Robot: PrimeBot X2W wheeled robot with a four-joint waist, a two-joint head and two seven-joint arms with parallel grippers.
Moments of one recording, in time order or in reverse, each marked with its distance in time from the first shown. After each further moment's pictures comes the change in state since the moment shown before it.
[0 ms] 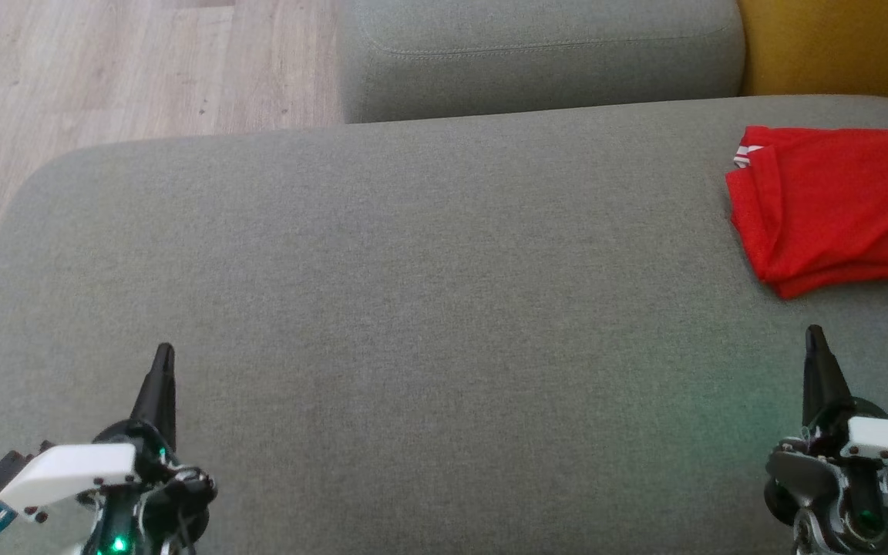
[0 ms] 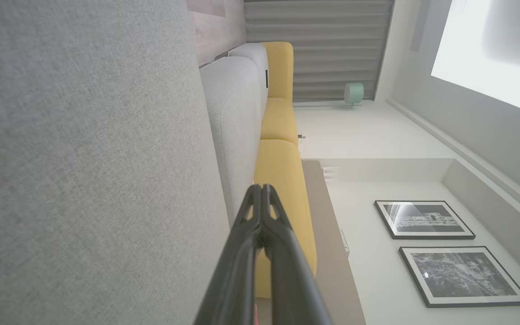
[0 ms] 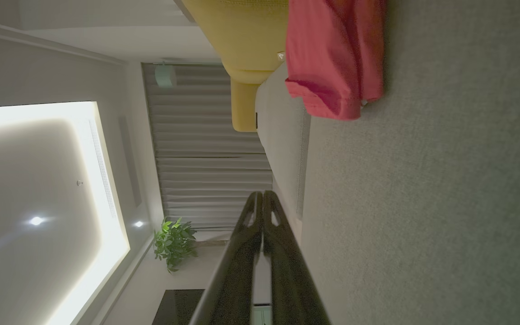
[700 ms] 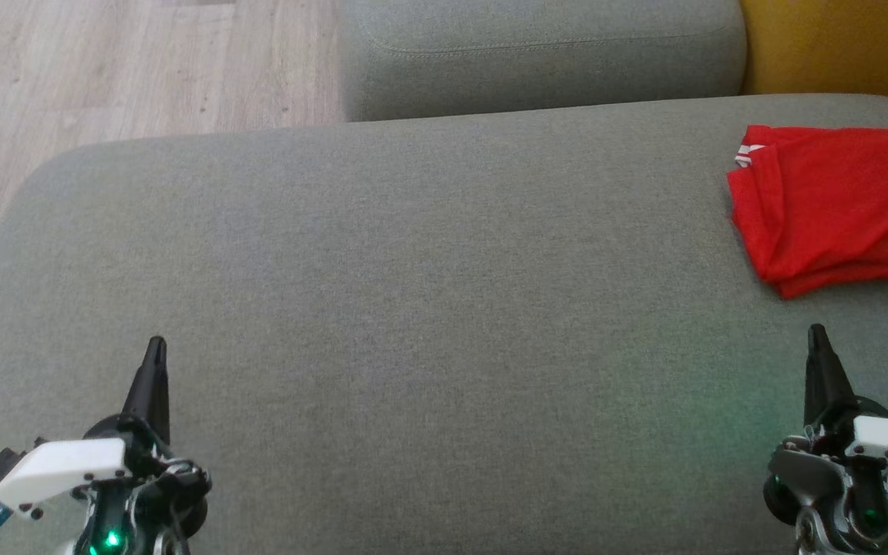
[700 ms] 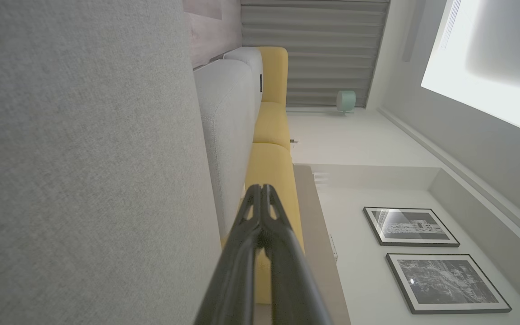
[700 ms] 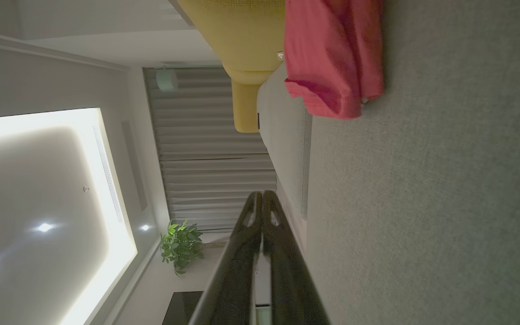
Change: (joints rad) left arm -0.015 -0.002 0.021 0.005 -0.040 -0.003 0.015; right arm -0.006 0.000 -0.010 0.003 0.039 0.000 0.013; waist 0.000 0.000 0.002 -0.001
